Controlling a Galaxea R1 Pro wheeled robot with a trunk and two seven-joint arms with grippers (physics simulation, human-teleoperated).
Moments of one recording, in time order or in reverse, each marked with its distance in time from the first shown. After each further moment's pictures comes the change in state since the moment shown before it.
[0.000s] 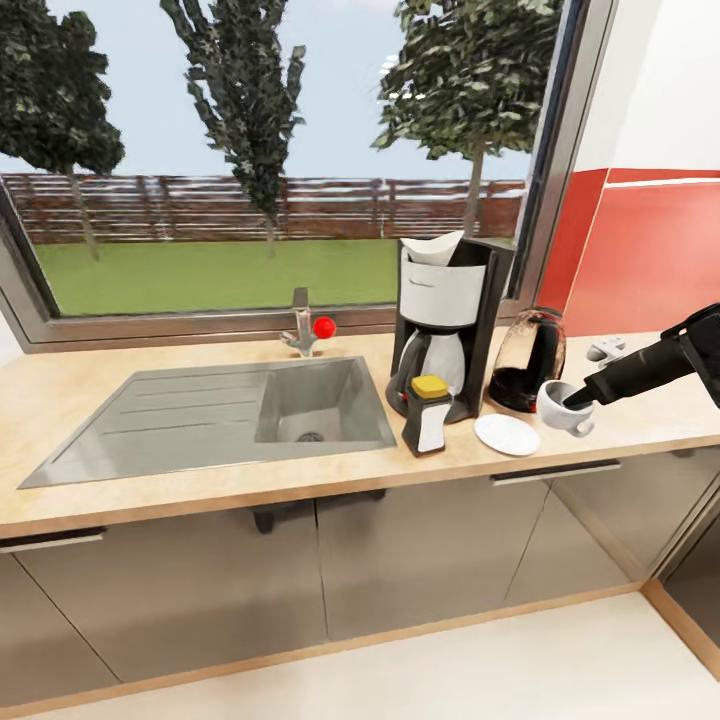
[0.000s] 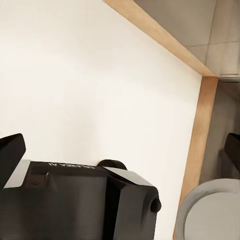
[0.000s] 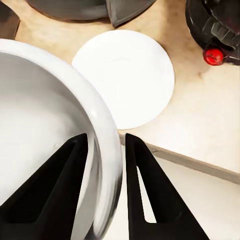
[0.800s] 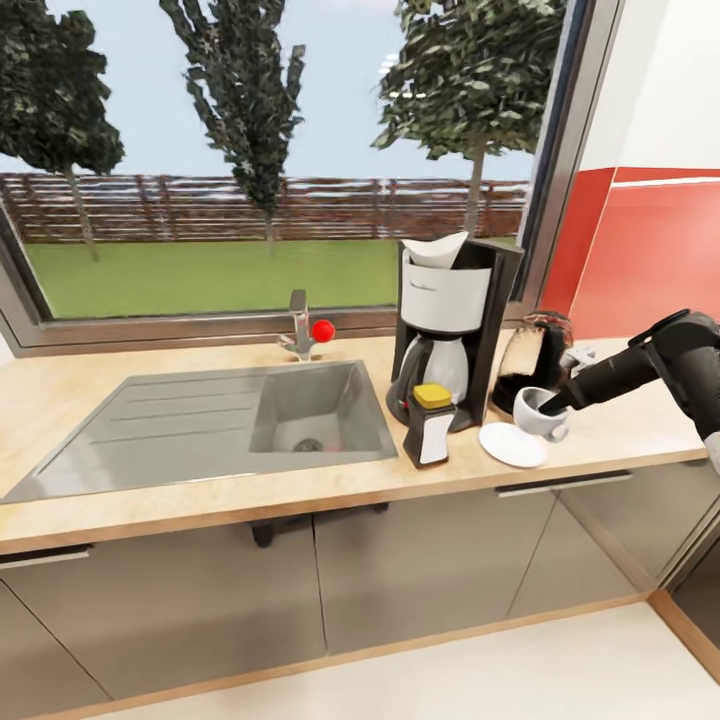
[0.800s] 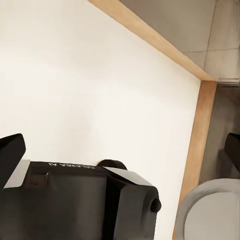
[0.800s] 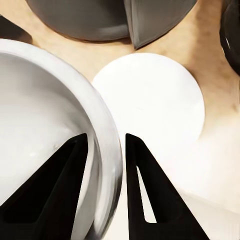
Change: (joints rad) left arm 0.000 0.000 0.000 0.000 0.000 0.000 0.000; right arm 0.000 0.076 0.001 0.061 0.000 -0.005 -0.003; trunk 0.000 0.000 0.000
